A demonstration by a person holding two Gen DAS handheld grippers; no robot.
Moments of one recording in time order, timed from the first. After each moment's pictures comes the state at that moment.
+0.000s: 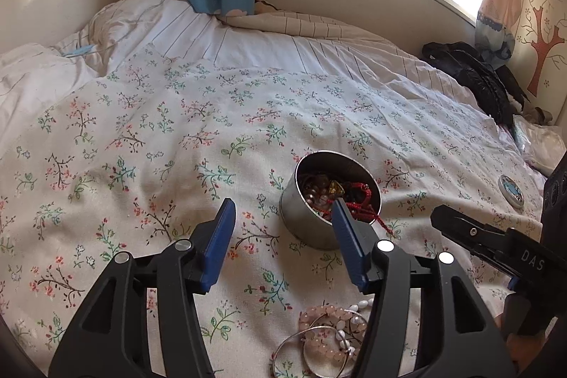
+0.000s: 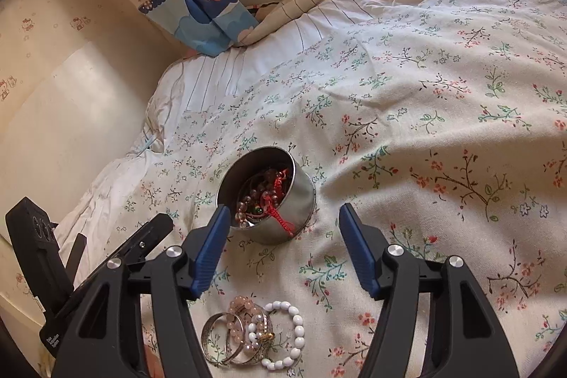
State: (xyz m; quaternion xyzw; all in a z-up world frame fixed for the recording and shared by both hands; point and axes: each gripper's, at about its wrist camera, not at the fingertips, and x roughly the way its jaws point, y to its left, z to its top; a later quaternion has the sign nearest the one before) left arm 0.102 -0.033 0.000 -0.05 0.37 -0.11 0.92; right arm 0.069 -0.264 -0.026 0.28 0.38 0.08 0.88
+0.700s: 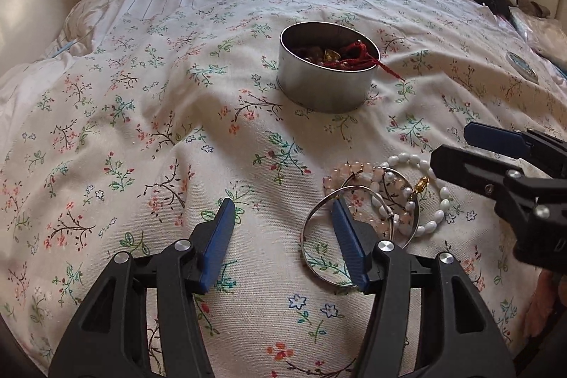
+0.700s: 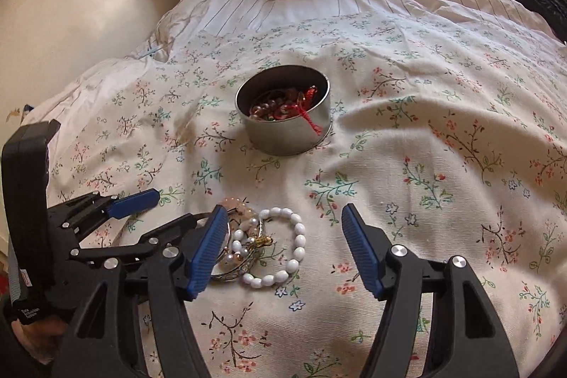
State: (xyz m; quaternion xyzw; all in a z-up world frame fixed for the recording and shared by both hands) left arm 0.051 -0.047 -0.051 0.11 0.47 -0.12 0.87; right arm 0.031 -0.197 -0.039 0.08 0.44 0.11 0.89
